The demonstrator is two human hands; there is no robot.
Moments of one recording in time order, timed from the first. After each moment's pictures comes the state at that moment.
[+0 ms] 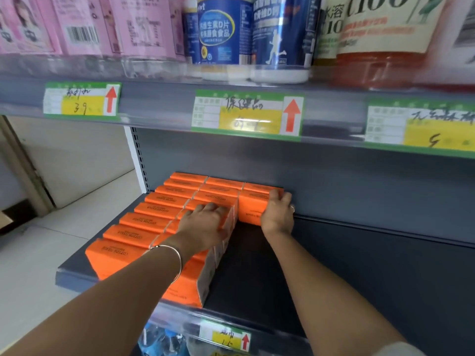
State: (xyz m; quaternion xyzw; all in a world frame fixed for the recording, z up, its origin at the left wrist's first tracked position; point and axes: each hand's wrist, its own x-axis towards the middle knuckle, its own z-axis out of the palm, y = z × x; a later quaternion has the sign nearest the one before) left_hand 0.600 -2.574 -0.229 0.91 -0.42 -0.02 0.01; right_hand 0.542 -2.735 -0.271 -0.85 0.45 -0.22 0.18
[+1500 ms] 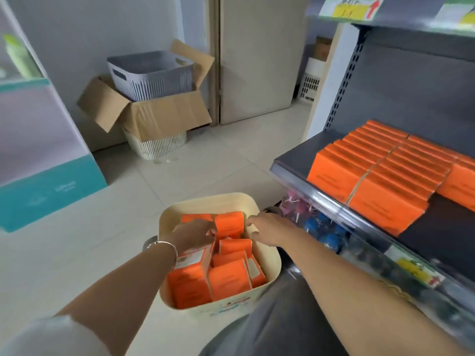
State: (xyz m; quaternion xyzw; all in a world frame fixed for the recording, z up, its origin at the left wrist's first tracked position) left_hand 0.585 -2.116 -0.380 0.96 -0.16 -0.22 0.11; right_hand 0.564 -2.329 -0.348 -0.97 -0.13 0.19 0.05
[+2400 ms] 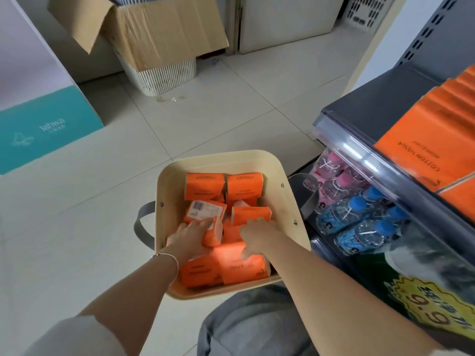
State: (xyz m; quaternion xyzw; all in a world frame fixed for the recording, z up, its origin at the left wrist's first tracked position) left_hand 0.581 -2.085 -0.532 0.94 -0.03 -0.32 0.10; right_hand 0.601 -2.270 -0.489 -0.89 -0.20 0.40 -0.08
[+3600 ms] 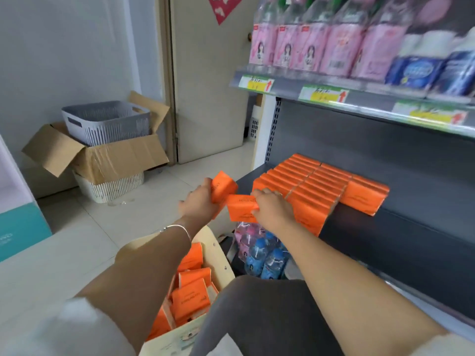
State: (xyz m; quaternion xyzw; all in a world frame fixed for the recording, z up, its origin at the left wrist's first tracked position) left_hand 0.561 -2.233 -0.241 0.95 -0.10 0.05 0.29; right_hand 0.513 -2.407 -0.235 -0.99 0.03 -0.10 0.05
